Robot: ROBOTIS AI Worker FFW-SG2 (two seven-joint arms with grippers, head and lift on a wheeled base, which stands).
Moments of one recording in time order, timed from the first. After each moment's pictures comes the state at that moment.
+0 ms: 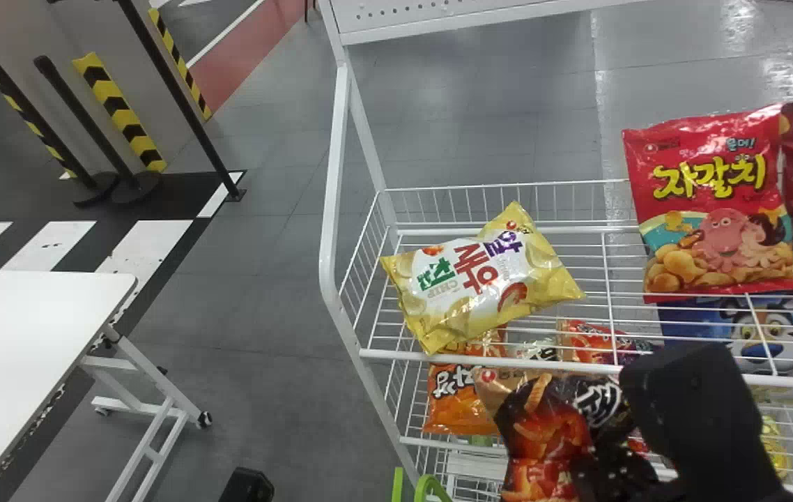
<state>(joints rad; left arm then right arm) 0.52 0.43 0.28 -1.96 0.49 1.57 -1.57 0.23 -0.12 0.58 -2.62 -0.13 1.57 -0.11</state>
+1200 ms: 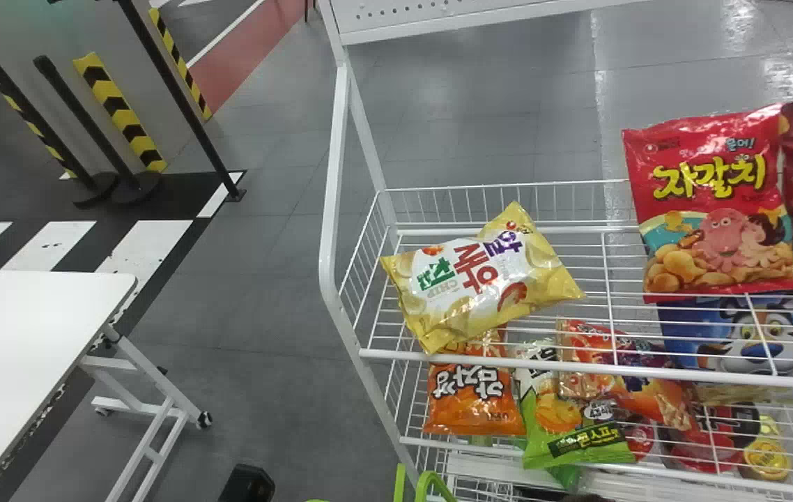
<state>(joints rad) 0.51 0.43 0.28 -1.95 0.50 1.57 -1.57 0.28 -0.19 0.70 -2.49 -0.22 1.57 -0.10</state>
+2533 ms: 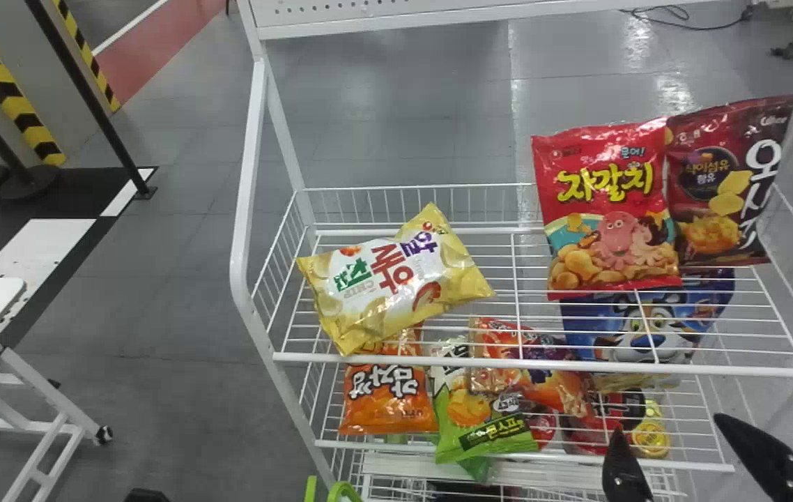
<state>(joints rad) 0.53 0.44 0.28 -1.95 0.50 1.57 -1.57 0.74 -0.30 0.24 -2.13 -0.10 -0.10 -0.10</state>
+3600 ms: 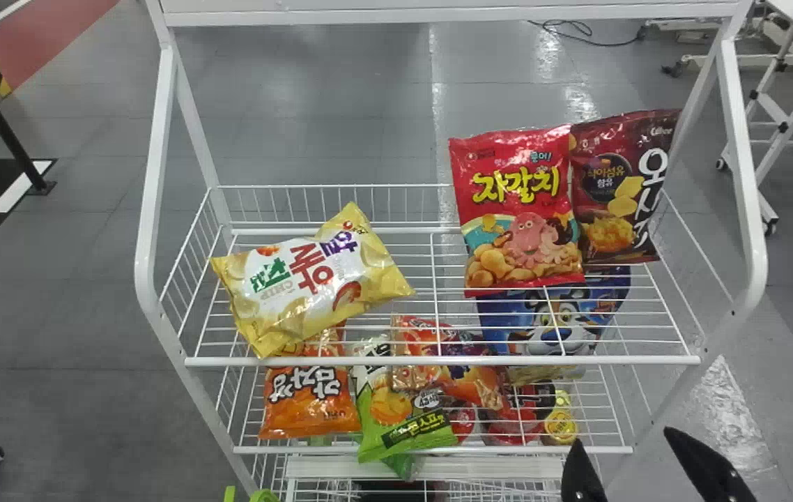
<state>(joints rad) 0.53 0.43 0.28 -1.96 0.50 1.57 -1.57 0.79 -0.30 0.18 -2.03 -0.17 -0.32 -0.08</state>
